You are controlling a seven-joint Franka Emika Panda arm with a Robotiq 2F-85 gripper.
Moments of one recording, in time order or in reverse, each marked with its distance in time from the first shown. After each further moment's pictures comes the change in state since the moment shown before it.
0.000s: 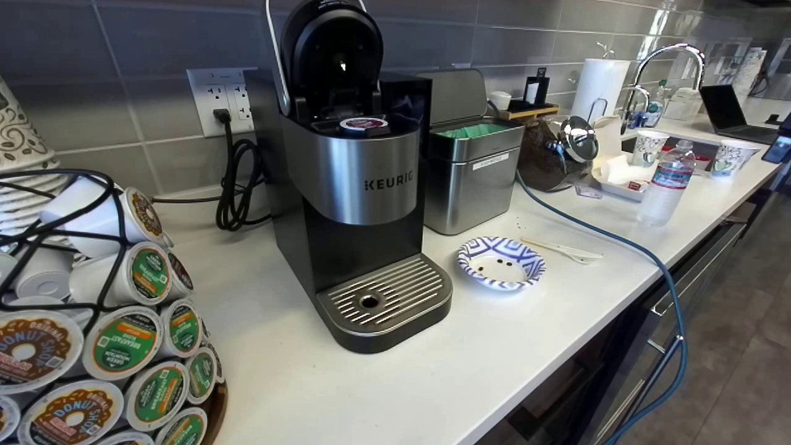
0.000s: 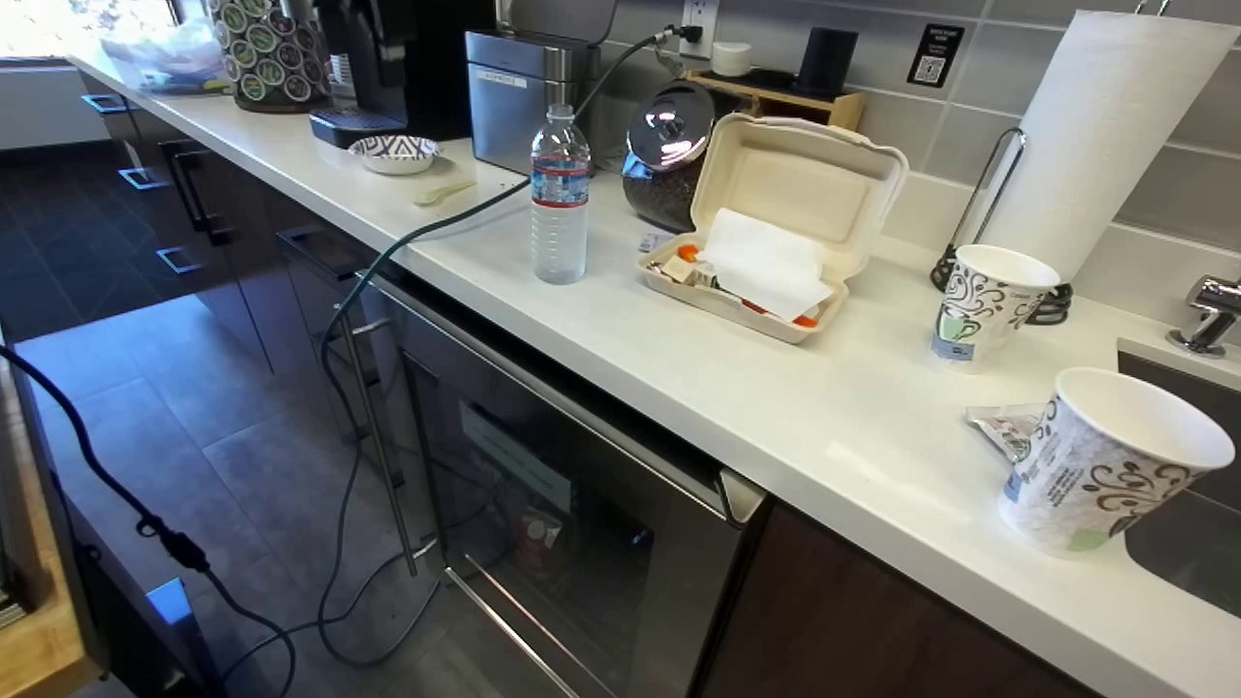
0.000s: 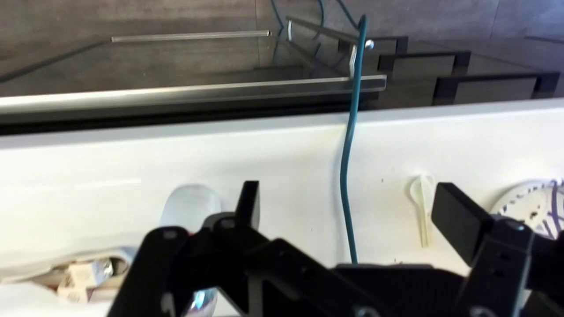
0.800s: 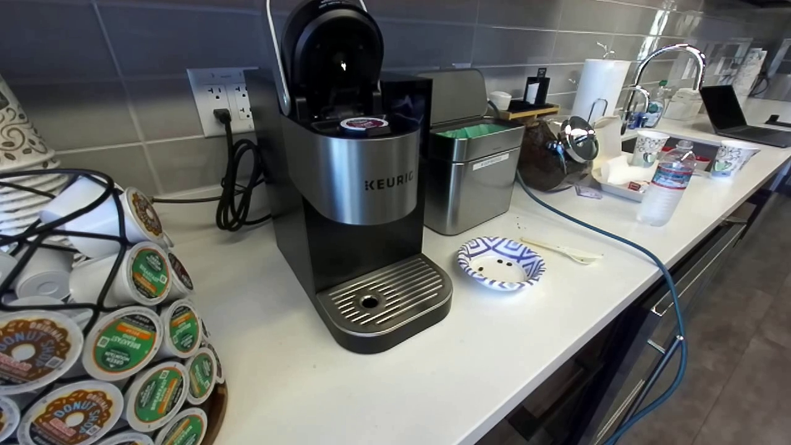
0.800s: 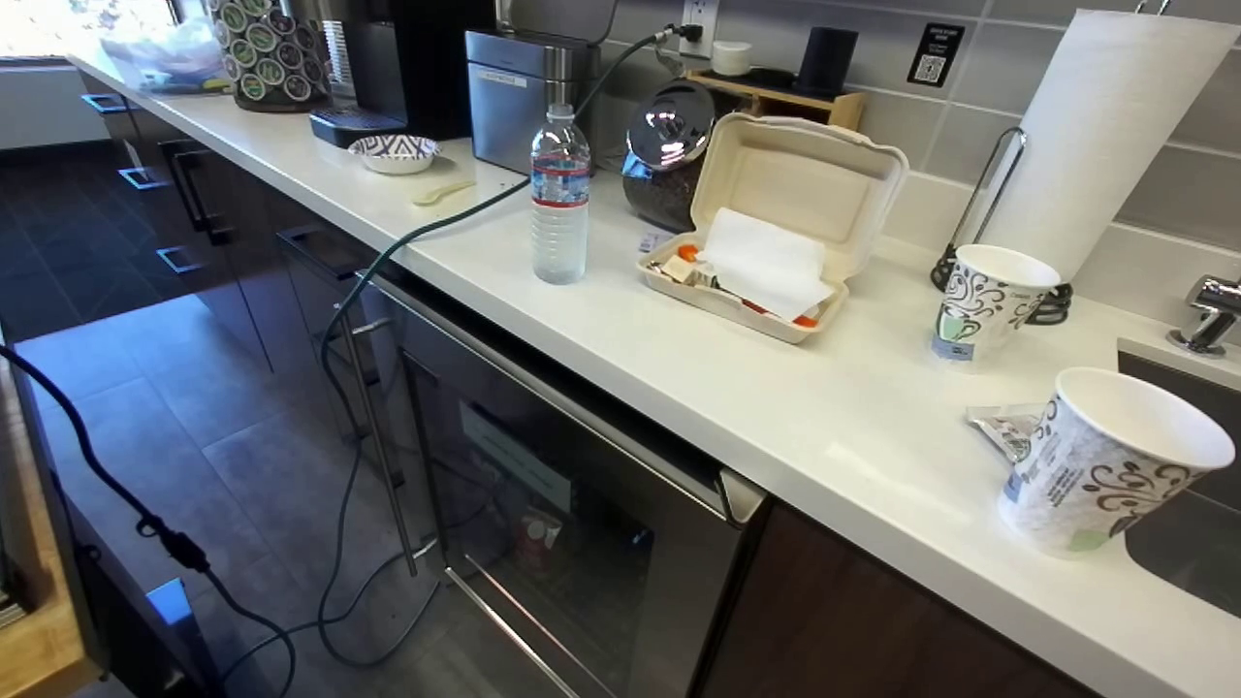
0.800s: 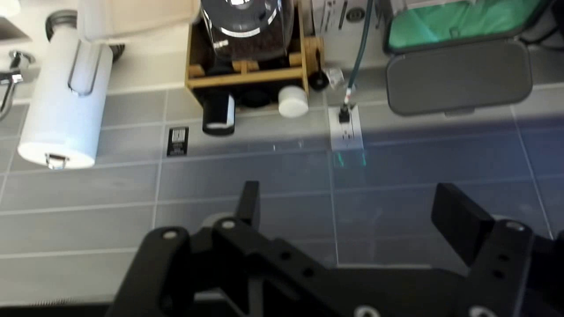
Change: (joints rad) arm 0.001 -0.105 0.167 0.362 0.013 0.331 0.266
